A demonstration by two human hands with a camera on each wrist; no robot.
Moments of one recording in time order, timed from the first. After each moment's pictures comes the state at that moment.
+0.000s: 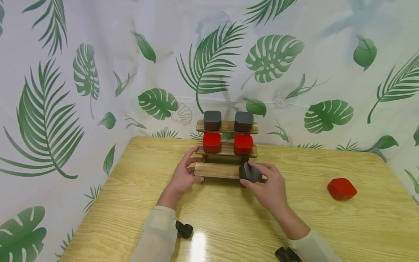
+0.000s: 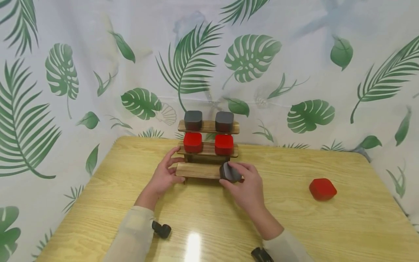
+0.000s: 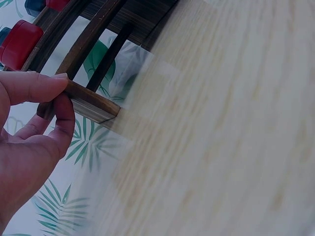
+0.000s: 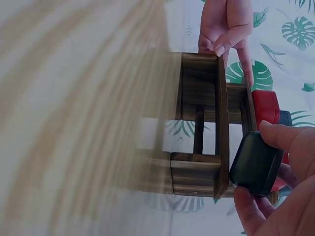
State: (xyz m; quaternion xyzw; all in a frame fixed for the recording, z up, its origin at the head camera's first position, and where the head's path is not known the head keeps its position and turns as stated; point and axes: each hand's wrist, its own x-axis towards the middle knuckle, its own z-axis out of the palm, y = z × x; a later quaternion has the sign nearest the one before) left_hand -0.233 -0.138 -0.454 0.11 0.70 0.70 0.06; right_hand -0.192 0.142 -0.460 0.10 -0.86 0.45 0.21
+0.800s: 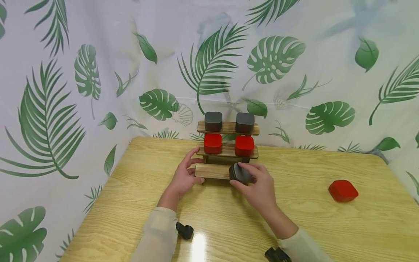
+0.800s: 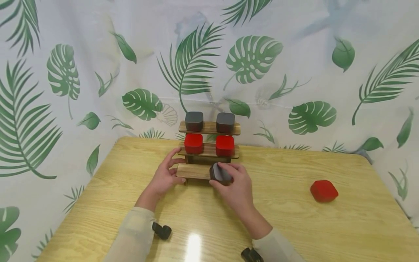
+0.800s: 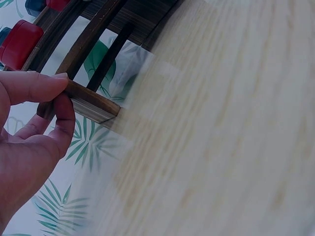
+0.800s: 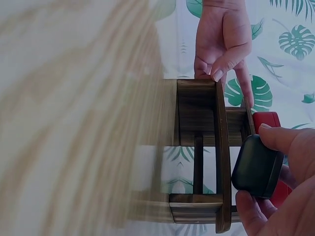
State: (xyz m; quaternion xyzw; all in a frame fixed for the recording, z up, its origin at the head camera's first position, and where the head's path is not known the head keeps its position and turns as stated) left_hand -0.234 -0.138 -0.456 0.10 0.70 0.70 0.06; right_hand -0.197 0.113 -0.463 0.10 -0.86 0.47 0.19
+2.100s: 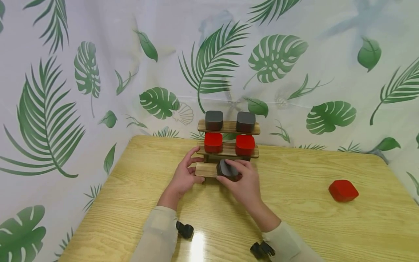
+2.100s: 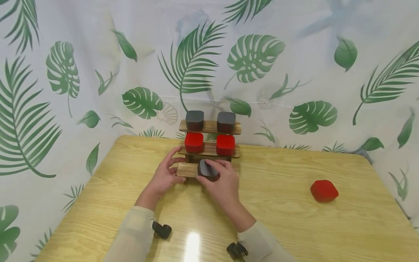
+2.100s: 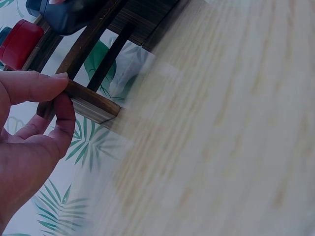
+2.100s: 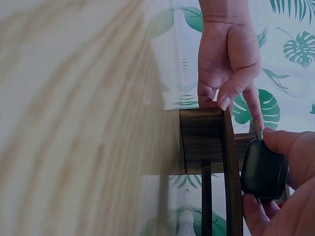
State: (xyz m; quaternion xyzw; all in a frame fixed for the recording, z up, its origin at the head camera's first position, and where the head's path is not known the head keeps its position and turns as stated) left_hand -0.235 -0.139 -0.458 0.11 0.69 0.71 0.06; right_hand -0.208 0.076 -0.468 0.12 -0.85 0.47 0.21
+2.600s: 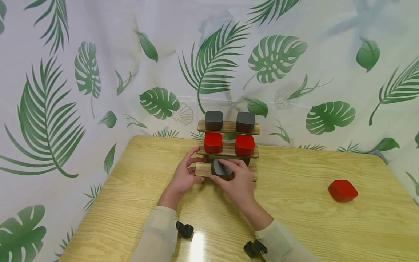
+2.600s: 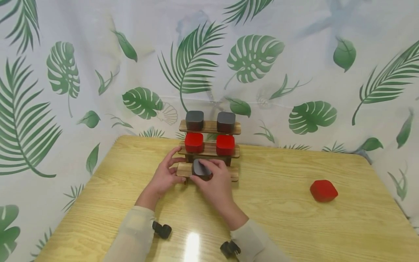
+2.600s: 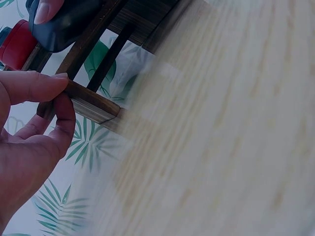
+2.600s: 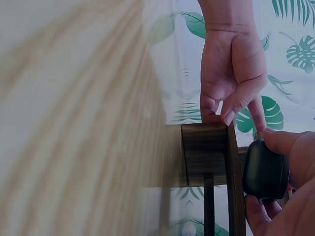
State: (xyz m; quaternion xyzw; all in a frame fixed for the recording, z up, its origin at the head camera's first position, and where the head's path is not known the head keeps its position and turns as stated) left_hand -0.234 -0.139 -0.456 0.11 0.69 0.71 0.08; right_hand -0.210 0.058 -0.467 0.11 -0.85 0.47 0.19
